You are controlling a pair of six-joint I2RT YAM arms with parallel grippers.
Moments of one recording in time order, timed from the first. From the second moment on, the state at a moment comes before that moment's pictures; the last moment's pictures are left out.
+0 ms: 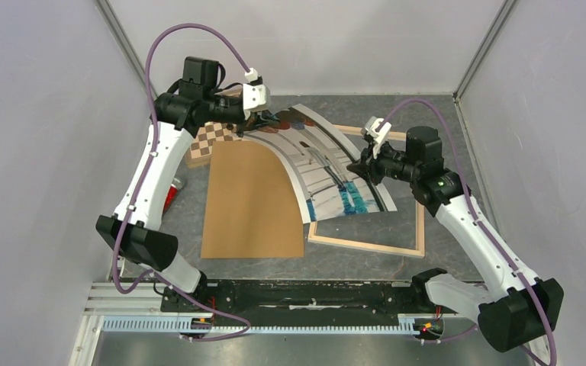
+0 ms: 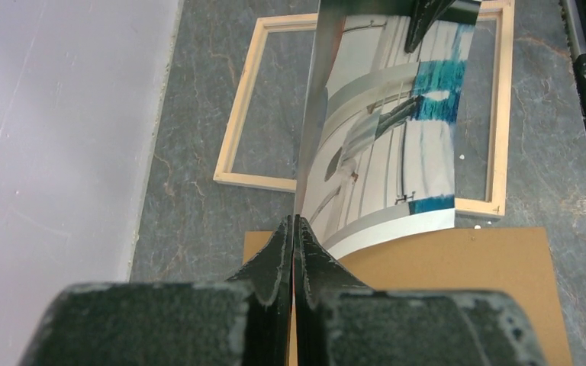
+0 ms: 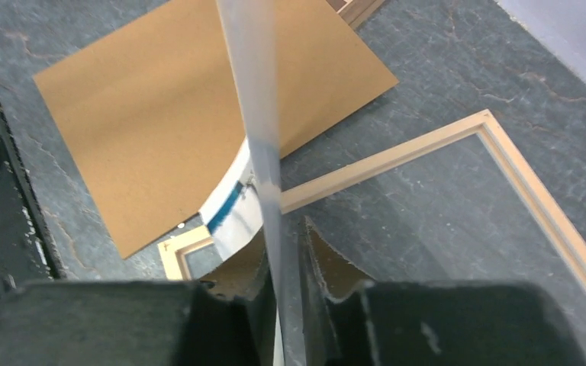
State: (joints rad) left arm -0.30 1.59 1.87 -0.96 0.98 0.97; right arm 0.32 1.08 0.97 -0.31 -0.62 -0.28
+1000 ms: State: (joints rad) left arm -0.30 1.64 1.78 -0.33 0.45 0.09; right arm 0.12 1.01 1.19 -0.53 0.02 -0.20
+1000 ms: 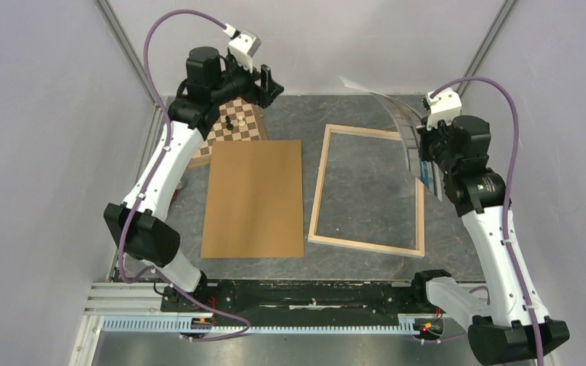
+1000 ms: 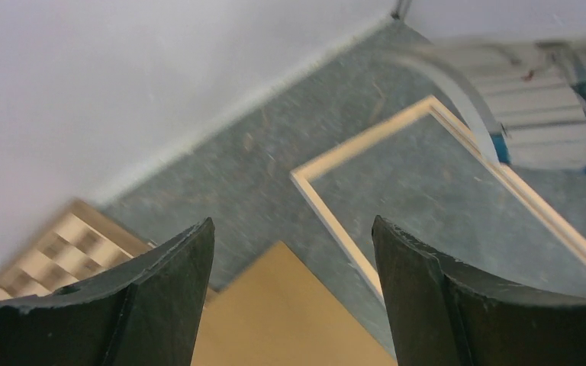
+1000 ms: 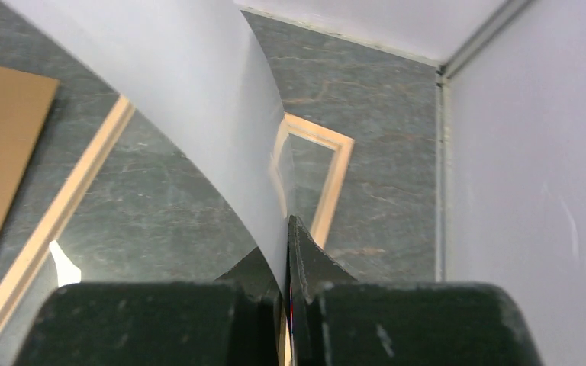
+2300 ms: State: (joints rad) left arm -0.72 2.00 1.90 -0.43 0.47 -1.12; right arm 0.34 1.10 0.88 -0.34 0.33 -0.21
